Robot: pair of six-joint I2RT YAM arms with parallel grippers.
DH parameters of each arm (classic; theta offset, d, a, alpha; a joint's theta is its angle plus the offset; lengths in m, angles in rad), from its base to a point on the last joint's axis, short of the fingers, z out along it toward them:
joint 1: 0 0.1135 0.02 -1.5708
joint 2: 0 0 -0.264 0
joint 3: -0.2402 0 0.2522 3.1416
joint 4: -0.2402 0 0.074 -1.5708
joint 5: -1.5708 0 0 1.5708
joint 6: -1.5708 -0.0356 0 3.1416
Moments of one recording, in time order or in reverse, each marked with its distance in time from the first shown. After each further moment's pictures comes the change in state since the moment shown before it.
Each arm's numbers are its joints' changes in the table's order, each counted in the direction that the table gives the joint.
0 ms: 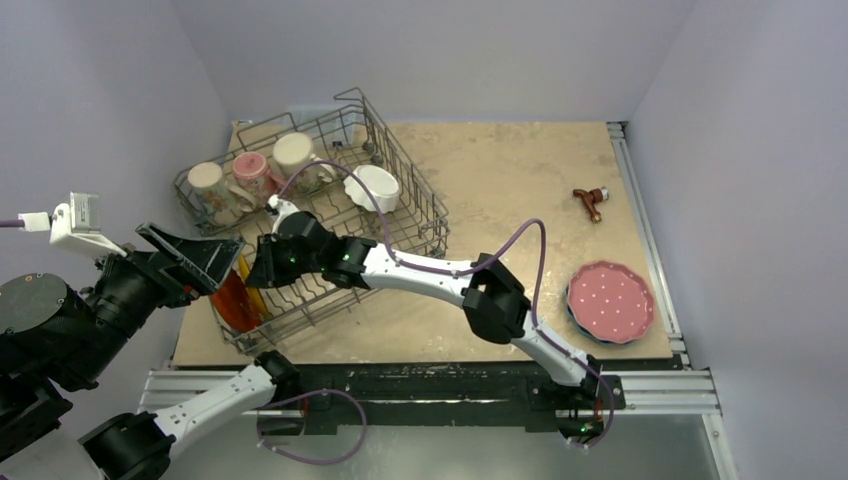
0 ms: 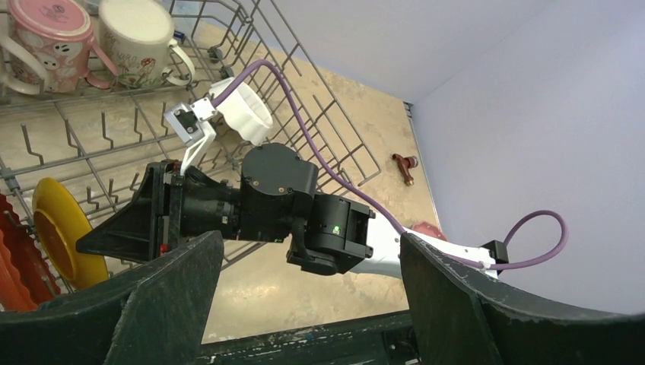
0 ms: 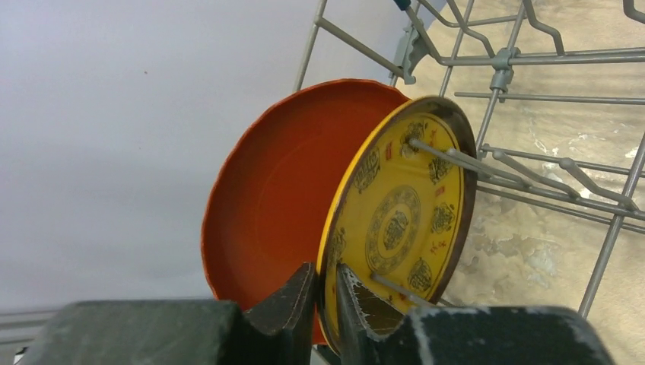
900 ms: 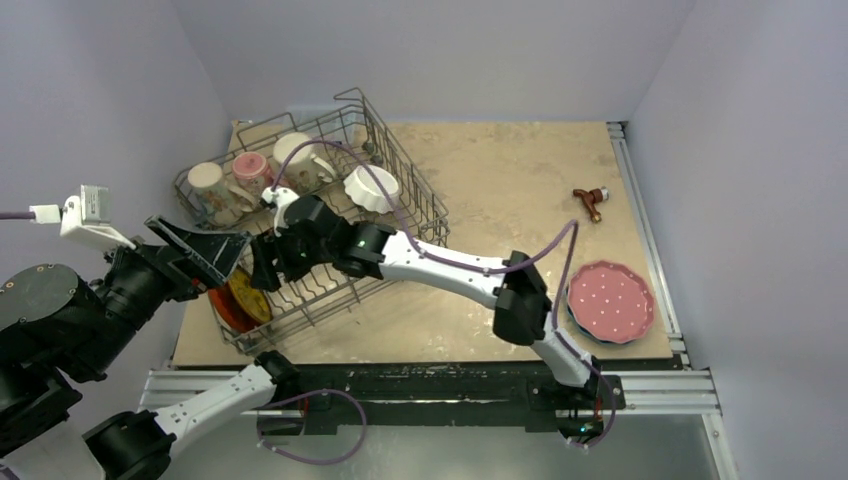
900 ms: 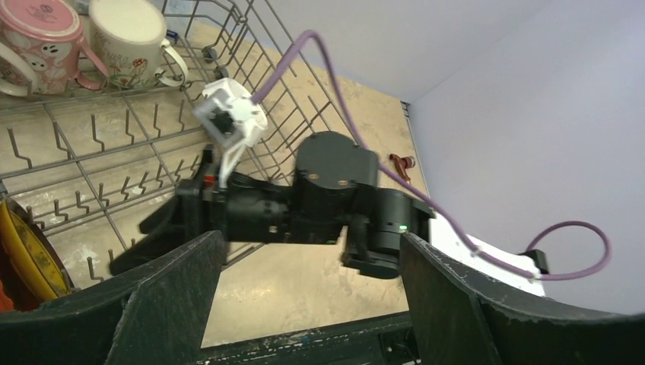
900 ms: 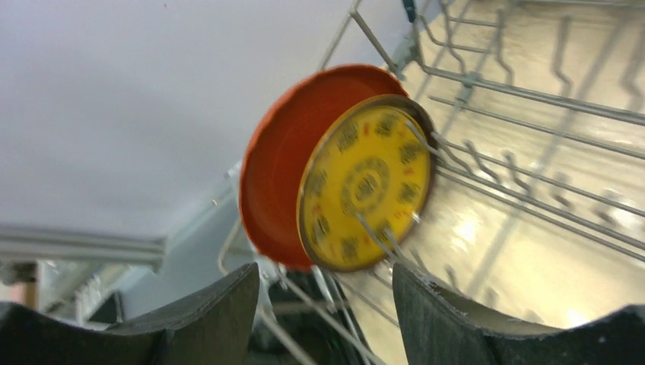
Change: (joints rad) left arm 0.000 0.011 0.013 0.019 -0.008 0.007; right arm 0.003 -0.100 -0.053 -0.211 0.003 0.264
